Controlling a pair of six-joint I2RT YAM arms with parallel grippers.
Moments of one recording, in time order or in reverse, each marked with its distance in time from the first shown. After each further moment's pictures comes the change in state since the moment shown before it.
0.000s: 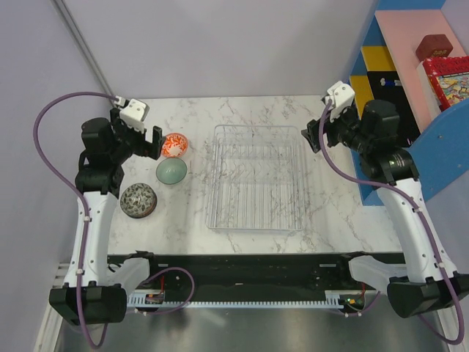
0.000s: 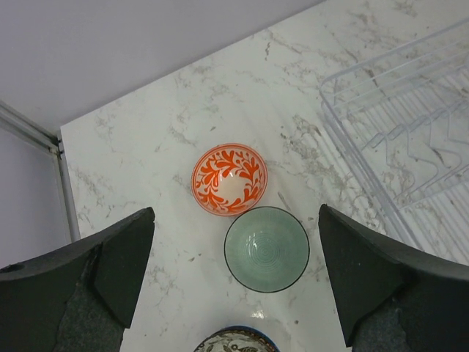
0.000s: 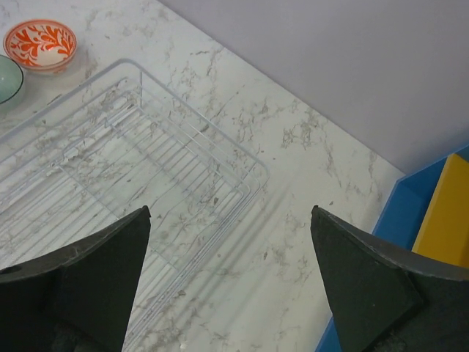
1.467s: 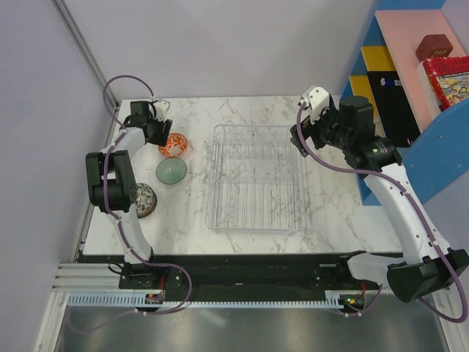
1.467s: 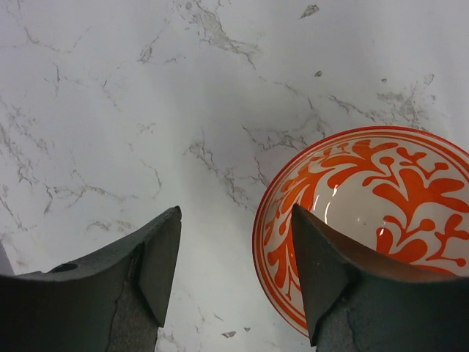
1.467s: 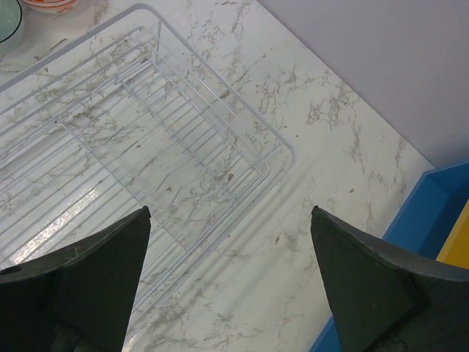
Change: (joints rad) left arm 0.000 0.979 0.312 0.136 -0.288 0.080; right arm 0.119 0.135 0.061 -0.117 0.091 -0.083
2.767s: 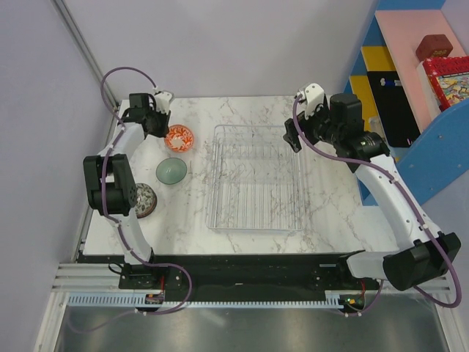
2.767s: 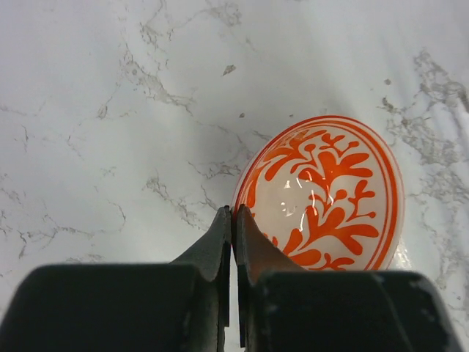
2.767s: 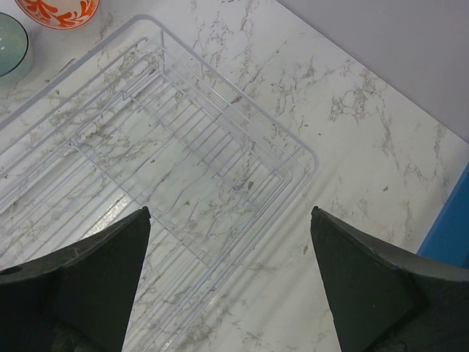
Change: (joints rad) left arm -0.023 -0.018 0.068 -0.066 0.153 -0.022; right arm 0.006 0.064 -0.014 0.058 0.006 0.096
